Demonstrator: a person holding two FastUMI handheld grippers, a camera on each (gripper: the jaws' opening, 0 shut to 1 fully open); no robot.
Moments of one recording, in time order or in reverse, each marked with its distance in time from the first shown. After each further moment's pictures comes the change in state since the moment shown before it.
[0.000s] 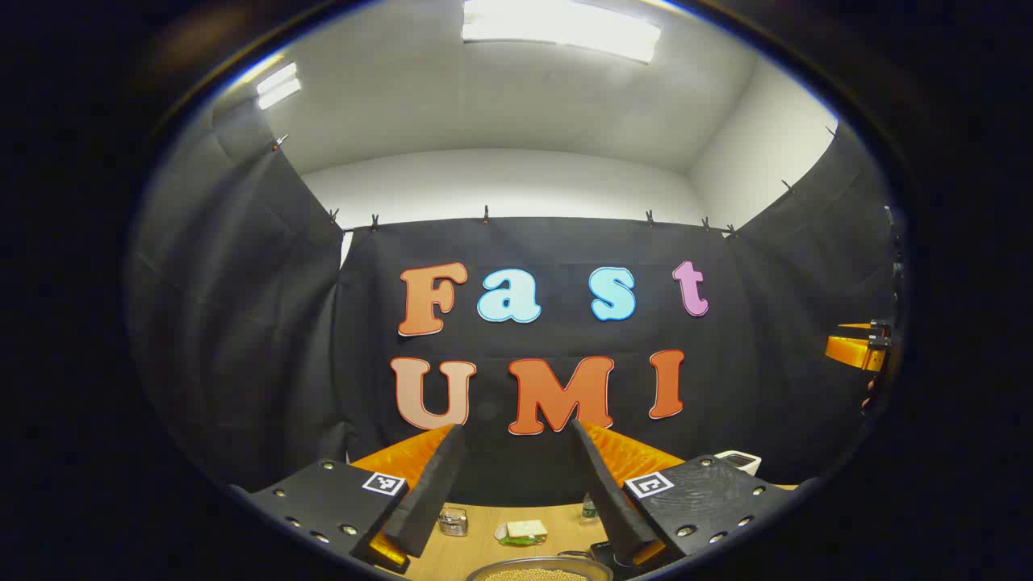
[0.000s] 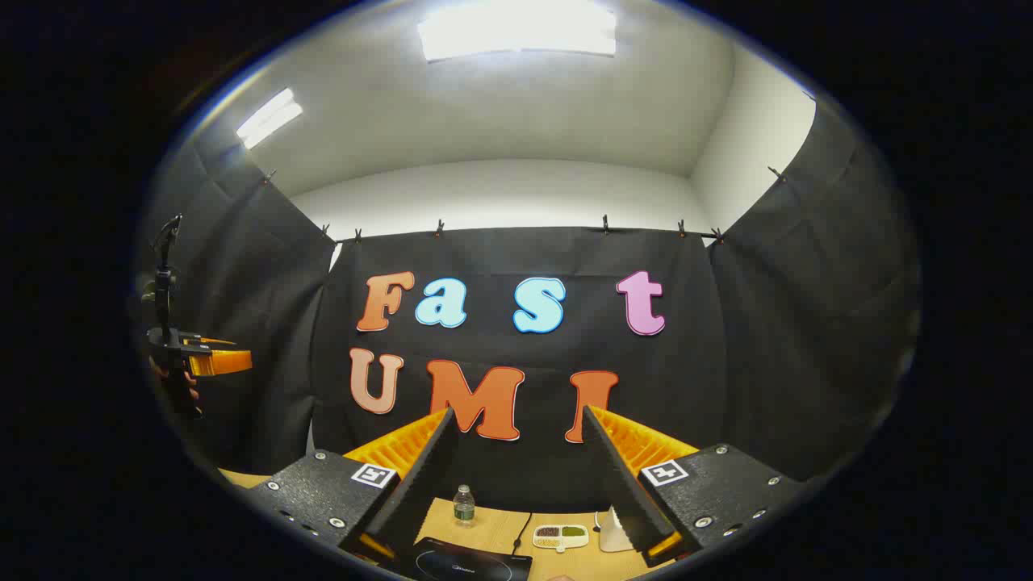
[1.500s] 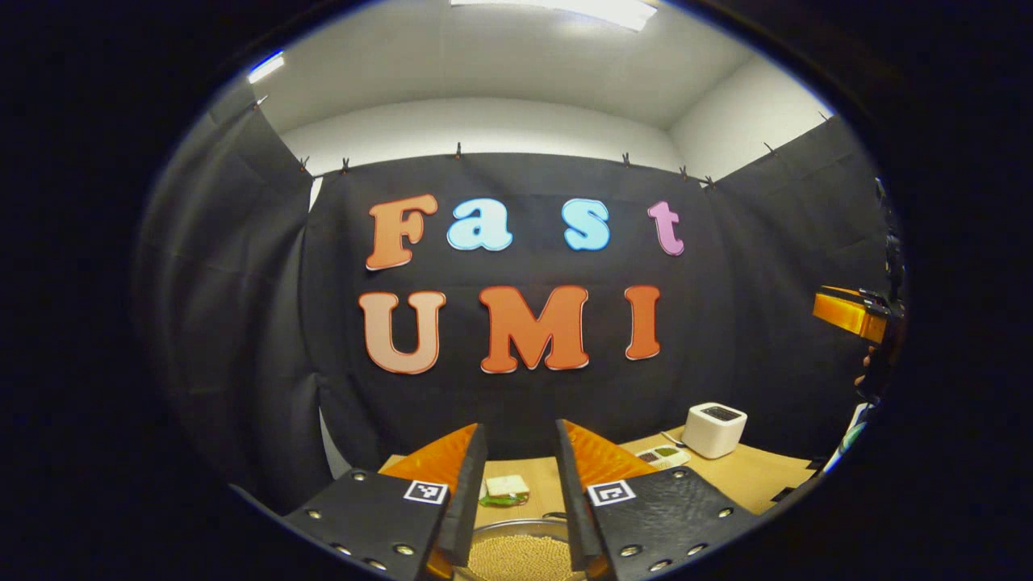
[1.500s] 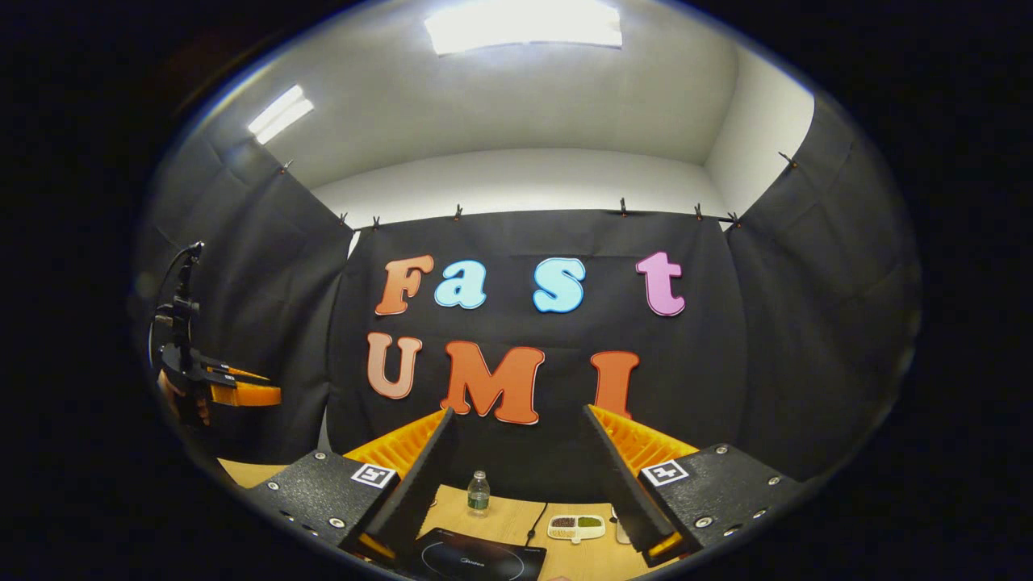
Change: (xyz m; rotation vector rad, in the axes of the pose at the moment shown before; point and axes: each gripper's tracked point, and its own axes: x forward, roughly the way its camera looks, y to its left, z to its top) left arm -0.008 -0.027 -0.140 -0.006 0.272 -0.120; right arm -0.006 0.020 -0.056 -0.009 0.049 0.059
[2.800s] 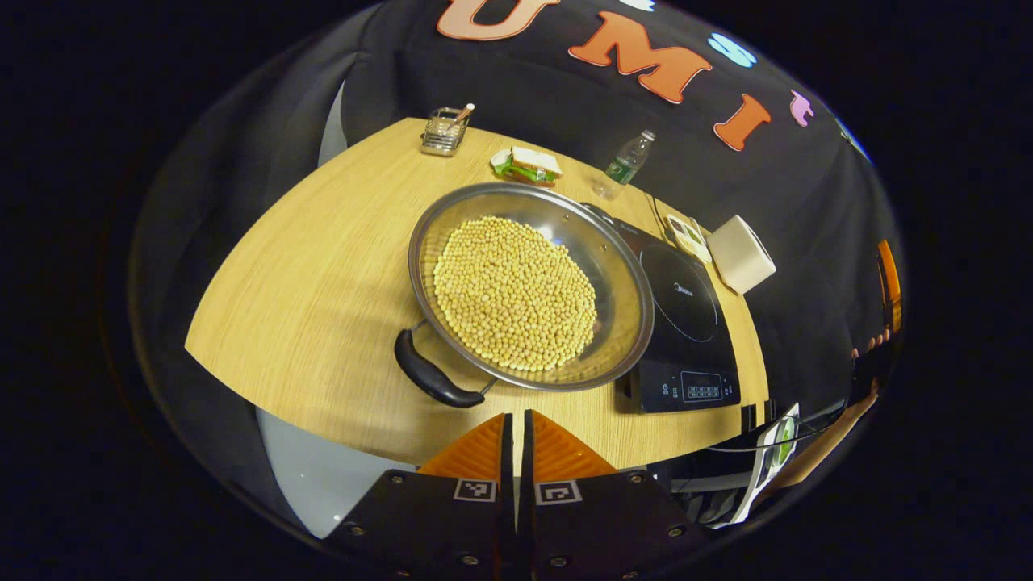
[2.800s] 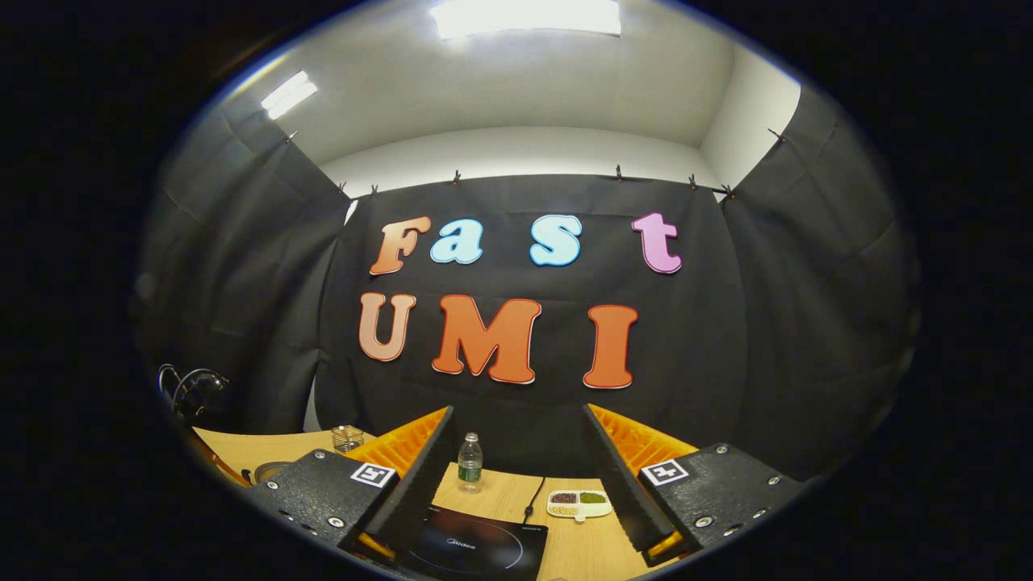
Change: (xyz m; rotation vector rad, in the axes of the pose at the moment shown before) left arm -0.134 0.004 -0.349 -0.468 1.044 0.046; right arm -0.003 0.014 -0.121 0.005 0.046 0.001
